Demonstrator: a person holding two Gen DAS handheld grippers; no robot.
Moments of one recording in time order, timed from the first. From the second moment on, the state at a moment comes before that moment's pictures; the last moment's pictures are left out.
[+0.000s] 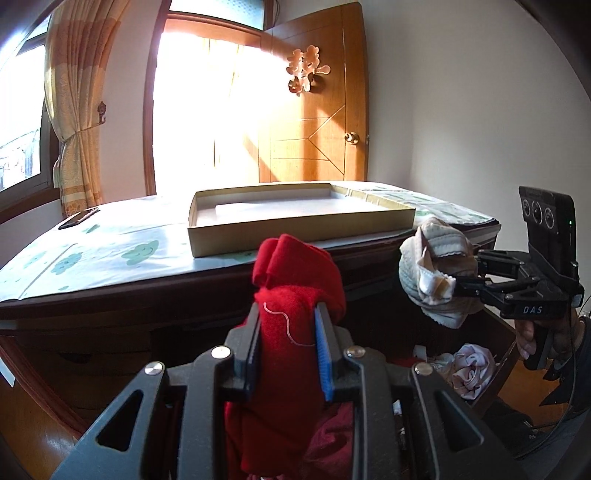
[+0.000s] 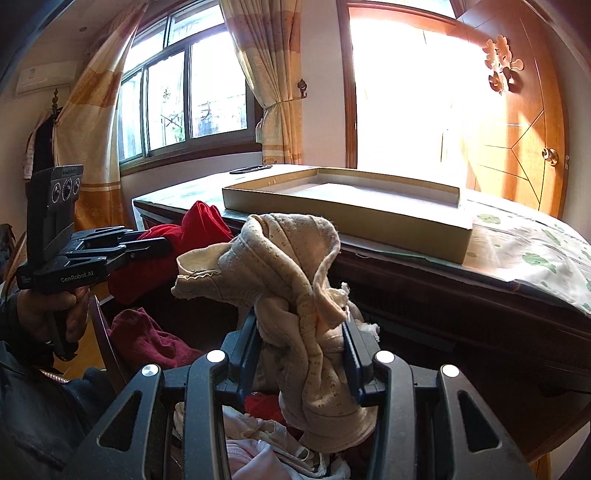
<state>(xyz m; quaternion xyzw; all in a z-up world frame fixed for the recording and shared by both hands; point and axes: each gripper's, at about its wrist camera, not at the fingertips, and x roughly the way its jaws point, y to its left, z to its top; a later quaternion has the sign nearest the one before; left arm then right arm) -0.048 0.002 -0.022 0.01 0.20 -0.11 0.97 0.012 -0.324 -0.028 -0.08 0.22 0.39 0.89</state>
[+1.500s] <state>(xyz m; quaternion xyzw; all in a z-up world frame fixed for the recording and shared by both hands) -0.062 0.008 0.002 -0.02 0.13 -0.09 0.99 -0.010 -0.345 -0.013 -0.02 0.13 0.44 0.89</state>
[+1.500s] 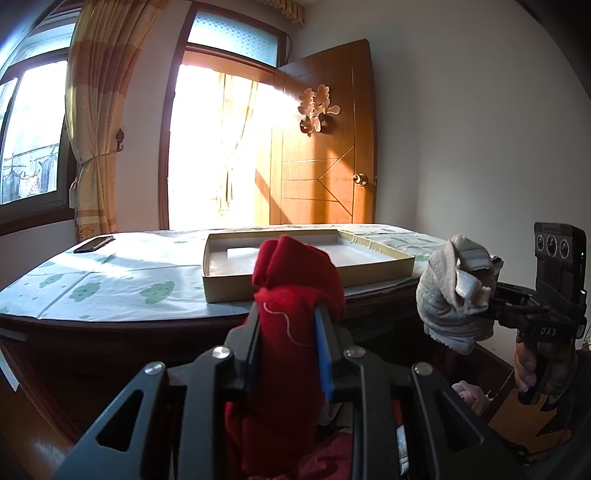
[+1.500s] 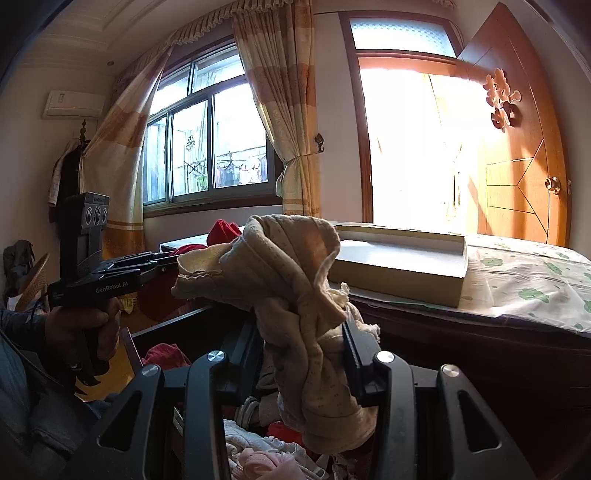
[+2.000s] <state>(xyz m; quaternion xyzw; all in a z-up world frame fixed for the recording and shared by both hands) -0.056 0.002 0.021 -0.02 0.11 -0.09 0.99 -0.010 -0.341 -0.005 -0.01 0.13 0.44 0.89</state>
